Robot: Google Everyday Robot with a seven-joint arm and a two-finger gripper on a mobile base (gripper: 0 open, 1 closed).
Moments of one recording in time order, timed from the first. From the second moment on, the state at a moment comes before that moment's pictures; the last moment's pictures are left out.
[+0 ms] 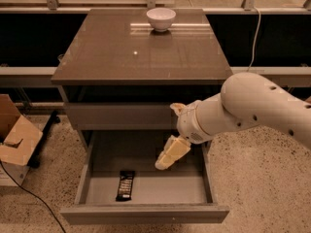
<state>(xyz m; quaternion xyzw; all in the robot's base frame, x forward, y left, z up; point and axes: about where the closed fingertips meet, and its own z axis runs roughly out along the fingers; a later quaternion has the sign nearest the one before) 0.496 -0.040 0.767 -0.58 0.73 0.15 0.32</state>
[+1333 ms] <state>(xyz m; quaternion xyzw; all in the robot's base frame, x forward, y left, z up) 0.514 0.045 0.642 -0.57 0.70 0.25 0.36</state>
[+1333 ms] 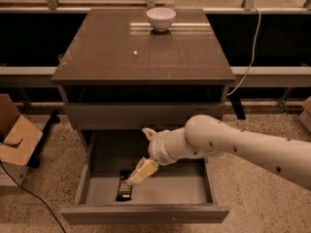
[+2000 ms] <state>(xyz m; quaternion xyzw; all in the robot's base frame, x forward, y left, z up) 0.513 0.070 0.570 -0.54 0.69 0.31 0.37</state>
